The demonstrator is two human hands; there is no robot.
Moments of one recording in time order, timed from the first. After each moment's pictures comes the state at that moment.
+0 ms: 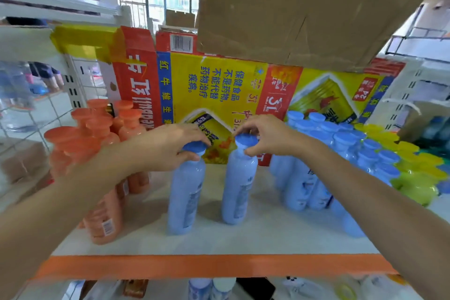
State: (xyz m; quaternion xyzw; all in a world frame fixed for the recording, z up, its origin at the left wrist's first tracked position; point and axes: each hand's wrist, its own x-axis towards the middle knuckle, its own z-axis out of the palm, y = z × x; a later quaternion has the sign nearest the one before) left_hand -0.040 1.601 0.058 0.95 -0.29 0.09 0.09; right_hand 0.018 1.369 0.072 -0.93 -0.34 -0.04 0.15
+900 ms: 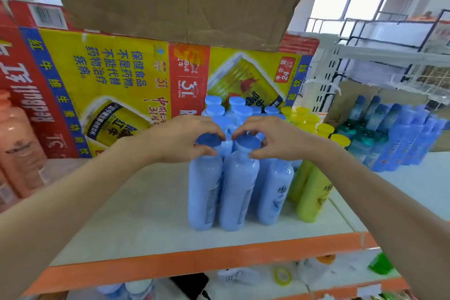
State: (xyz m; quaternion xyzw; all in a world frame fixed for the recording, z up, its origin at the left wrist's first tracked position) left_hand 0.013 1.373 0.054 0.93 -0.35 0.08 0.12; right_hand 0.012 1.151 0.071 -0.93 -0.35 0.00 0.14
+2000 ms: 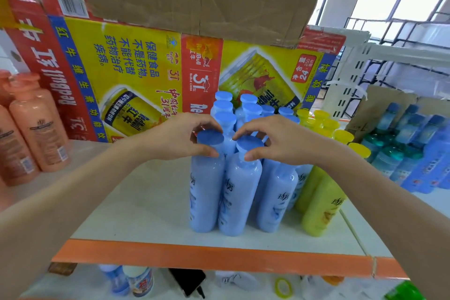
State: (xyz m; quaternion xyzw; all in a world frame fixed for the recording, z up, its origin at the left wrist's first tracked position) left_hand 0.004 1.359 0.039 0.91 -0.22 0.05 0.36; right_hand 0.022 1.141 0.069 -0.91 -0.38 0.03 0.14
